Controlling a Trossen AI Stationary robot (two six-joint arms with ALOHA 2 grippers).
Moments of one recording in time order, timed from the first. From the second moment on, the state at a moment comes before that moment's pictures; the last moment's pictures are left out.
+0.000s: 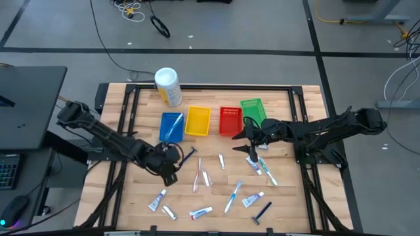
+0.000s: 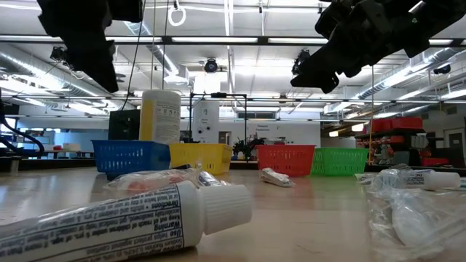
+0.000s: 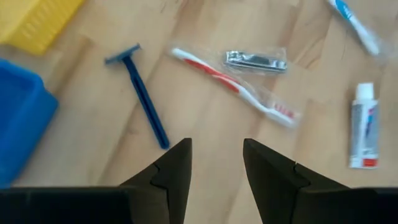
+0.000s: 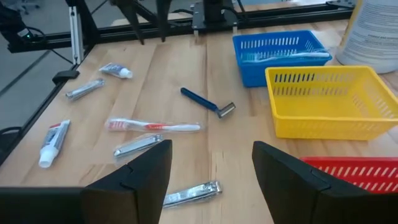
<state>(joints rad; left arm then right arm) -0.49 1.34 0.91 -0.63 -0.31 -0.85 0.01 1.18 0.54 0.23 -0.09 0.09</state>
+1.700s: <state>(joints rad) -0.86 1.72 0.94 -0.61 -0.11 -1.50 0.01 1.18 0.54 0.26 0.02 0.05</state>
